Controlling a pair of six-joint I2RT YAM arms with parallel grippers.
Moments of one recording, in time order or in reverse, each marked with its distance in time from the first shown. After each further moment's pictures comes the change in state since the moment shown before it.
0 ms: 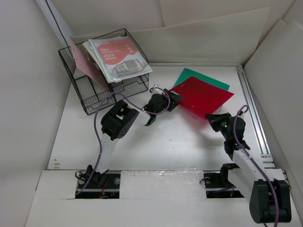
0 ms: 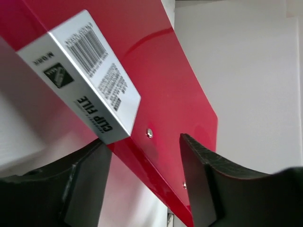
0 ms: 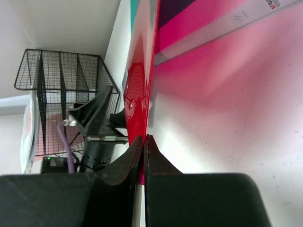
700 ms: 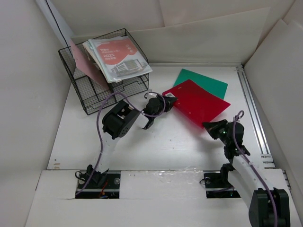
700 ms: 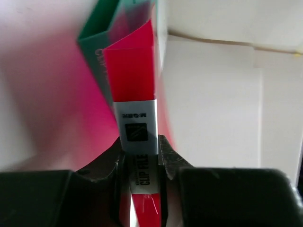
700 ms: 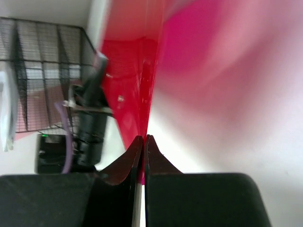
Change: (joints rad) left arm 0.012 0.055 -0.071 0.127 -0.106 -0.188; right arm -0.005 -0.124 -0.055 -0.123 -0.082 -0.032
